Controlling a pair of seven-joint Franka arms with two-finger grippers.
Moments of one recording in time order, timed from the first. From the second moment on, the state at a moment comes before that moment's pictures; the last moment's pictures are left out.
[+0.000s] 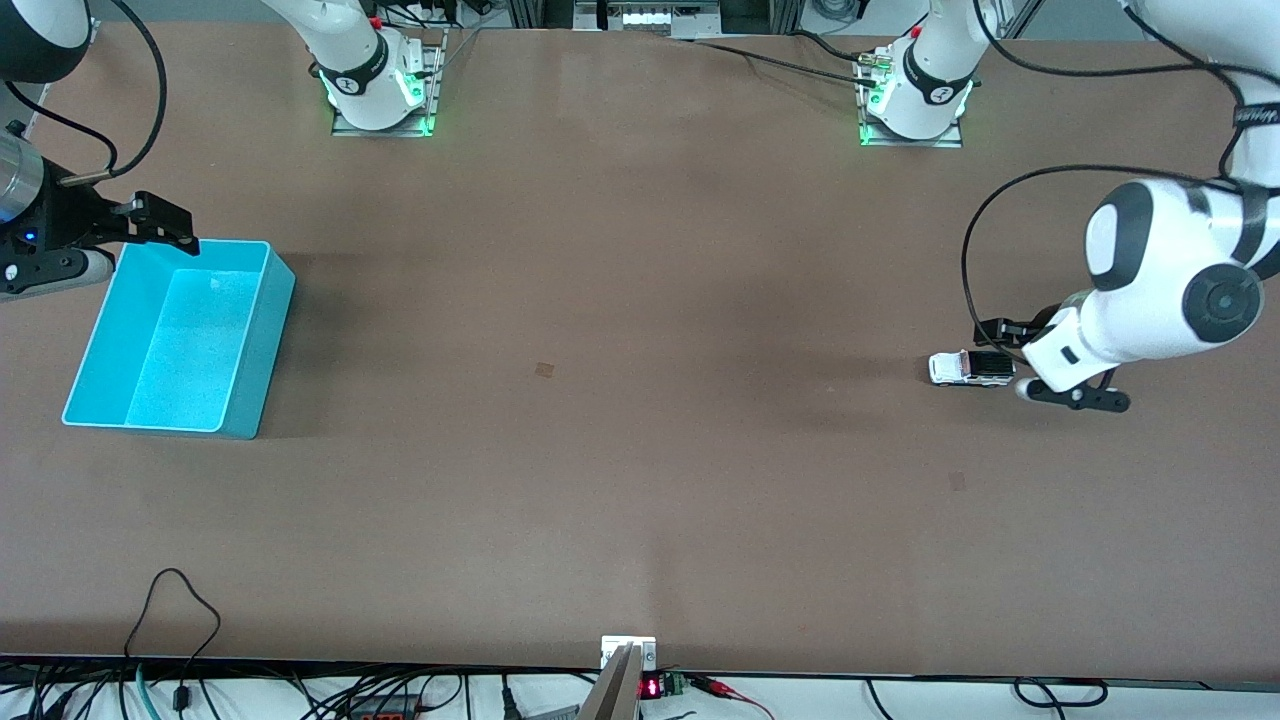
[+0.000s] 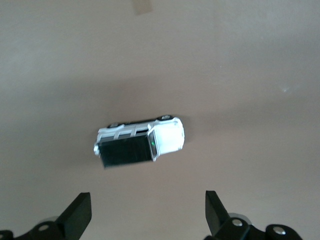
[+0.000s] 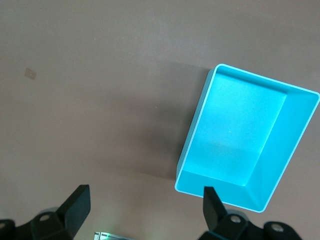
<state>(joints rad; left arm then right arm) 0.12 0.33 -0.11 -1.89 0.04 1.97 0.20 0.08 0.05 -0.10 -1.64 -0.01 1.58 -0.24</state>
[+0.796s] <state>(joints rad) 0.20 0.40 -0.12 -1.97 0.04 2.20 1.28 0.08 0.05 -0.10 -1.64 -0.01 1.60 -0.24</state>
